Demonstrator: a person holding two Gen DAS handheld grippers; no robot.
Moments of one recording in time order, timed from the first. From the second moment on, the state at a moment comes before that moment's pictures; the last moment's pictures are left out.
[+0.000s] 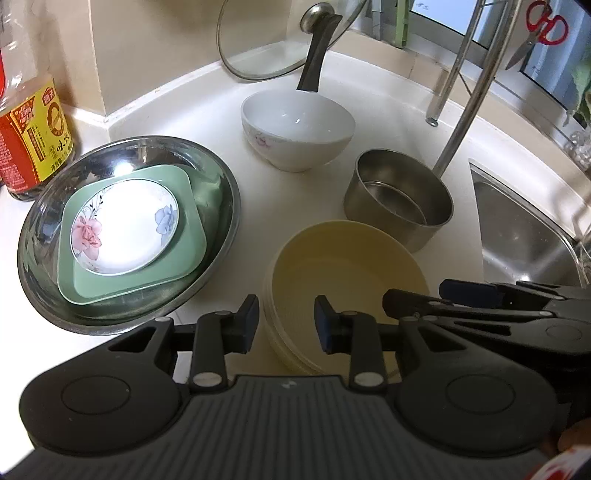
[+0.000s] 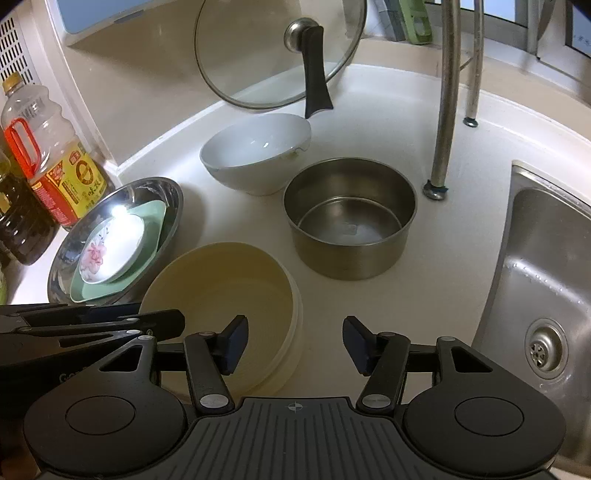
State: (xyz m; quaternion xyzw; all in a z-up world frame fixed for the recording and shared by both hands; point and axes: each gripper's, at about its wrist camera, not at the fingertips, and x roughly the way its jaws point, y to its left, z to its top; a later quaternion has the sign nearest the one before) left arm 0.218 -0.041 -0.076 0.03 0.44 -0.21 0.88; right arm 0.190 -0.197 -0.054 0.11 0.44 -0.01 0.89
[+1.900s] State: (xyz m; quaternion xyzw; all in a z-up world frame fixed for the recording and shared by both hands) left arm 0.293 -0.067 -0.005 0.02 0.35 -0.17 0.92; right arm 0.289 -0.225 0.013 0.10 0.37 0.06 0.92
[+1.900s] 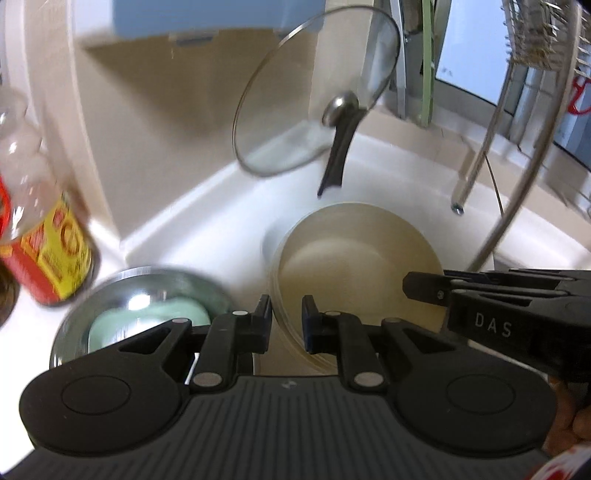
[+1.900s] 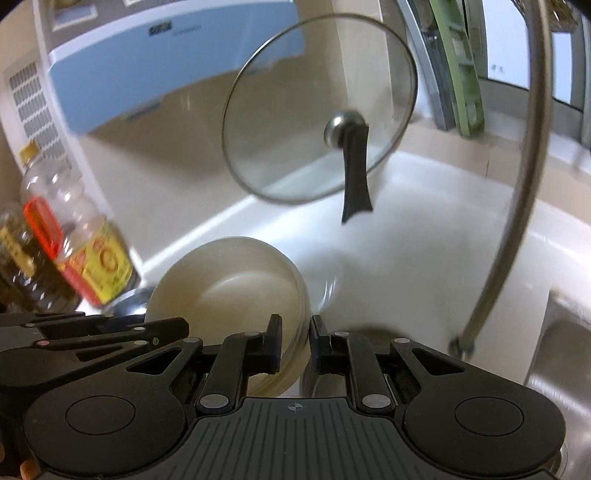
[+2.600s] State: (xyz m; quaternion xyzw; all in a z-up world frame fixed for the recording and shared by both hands) left arm 0.387 -0.089 -0.020 0.01 0.40 -0.16 0.90; right arm 0.385 -0.252 -0.010 0.13 0.43 0.05 0.89
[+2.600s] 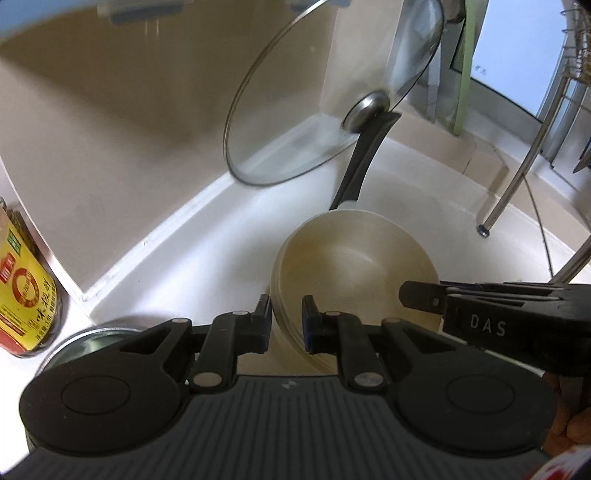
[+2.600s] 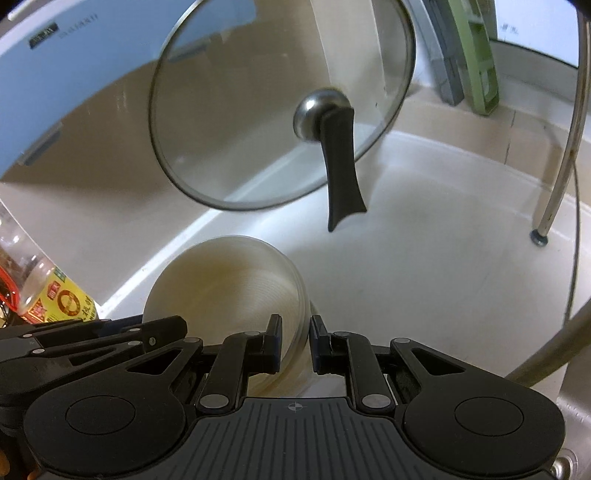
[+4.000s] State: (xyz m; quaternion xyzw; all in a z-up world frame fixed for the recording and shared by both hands) left arm 0.366 -0.080 -0.011 0.00 0.40 -0.17 0.90; right arm 0.364 -0.255 0.003 0.13 0.40 0.06 0.90
